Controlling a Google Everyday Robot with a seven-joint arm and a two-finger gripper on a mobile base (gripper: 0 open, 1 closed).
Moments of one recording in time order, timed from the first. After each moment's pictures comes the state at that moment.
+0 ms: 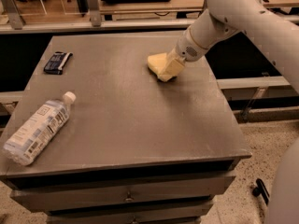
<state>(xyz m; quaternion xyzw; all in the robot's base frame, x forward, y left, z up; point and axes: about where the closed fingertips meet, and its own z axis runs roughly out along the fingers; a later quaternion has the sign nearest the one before) 0.671 -0.065 0.840 -0.57 0.76 0.14 0.27</state>
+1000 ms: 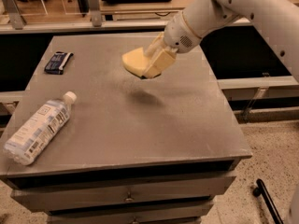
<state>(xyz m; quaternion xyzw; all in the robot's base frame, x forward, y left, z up) 0.615 -0.009 0.902 -0.66 0.66 0.21 0.30</state>
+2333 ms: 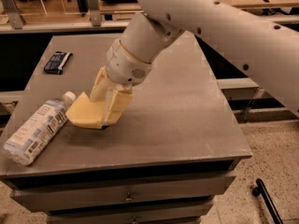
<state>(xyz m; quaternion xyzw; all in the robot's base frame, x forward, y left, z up) 0.465 0.109 0.886 -0.82 0.47 0.24 0.22</state>
